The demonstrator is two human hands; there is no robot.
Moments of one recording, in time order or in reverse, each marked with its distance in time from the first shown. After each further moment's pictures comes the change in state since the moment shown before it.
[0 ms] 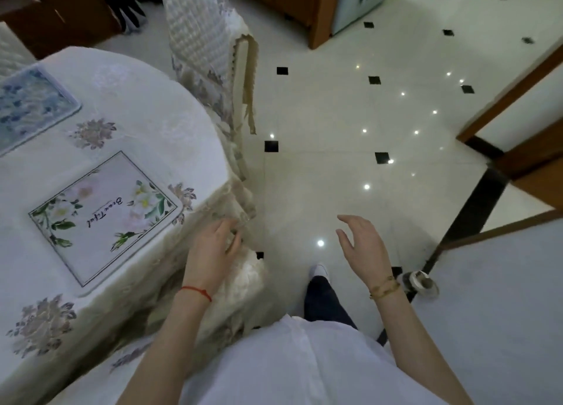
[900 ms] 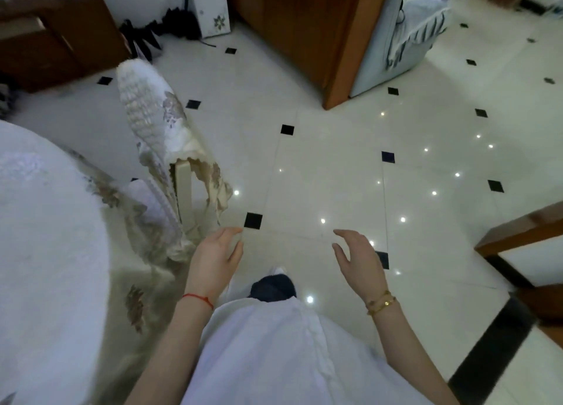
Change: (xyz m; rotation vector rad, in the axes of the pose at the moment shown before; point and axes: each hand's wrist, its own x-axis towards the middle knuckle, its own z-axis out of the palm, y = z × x) left_hand 0.483 0.132 0.112 -0.087 0.073 -0.187; right_hand 0.509 0.183 -0.062 -0.012 -0.131 -0.073
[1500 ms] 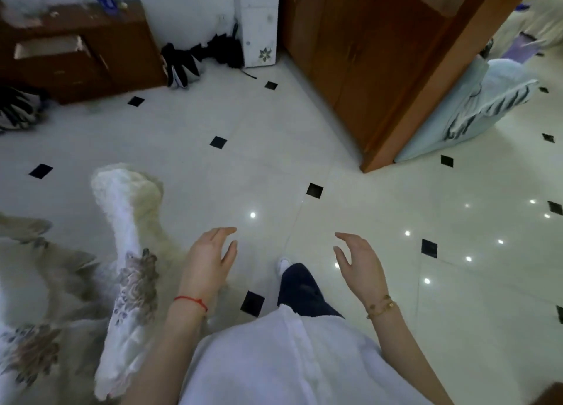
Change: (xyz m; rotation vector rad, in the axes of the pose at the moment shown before) left_hand 0.450 -0.026 -0.028 0.003 0.168 -0.127; right_hand 0.508 -0.028 0.015 -0.005 -0.115 -0.143
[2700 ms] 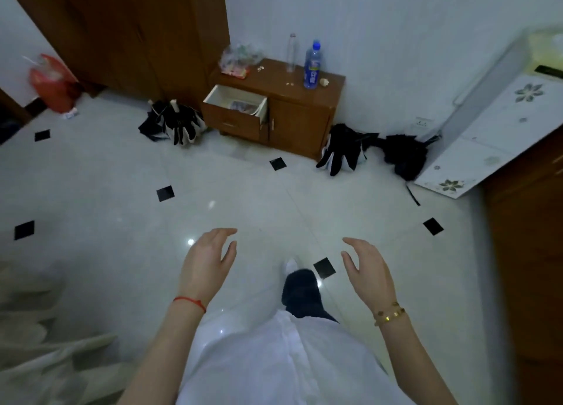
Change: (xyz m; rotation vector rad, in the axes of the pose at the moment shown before) left_hand 0.666 -0.343 -0.243 0.118 0.451 -0.586; right_hand 0.863 -0.439 0.236 0.014 -0.339 -0.616
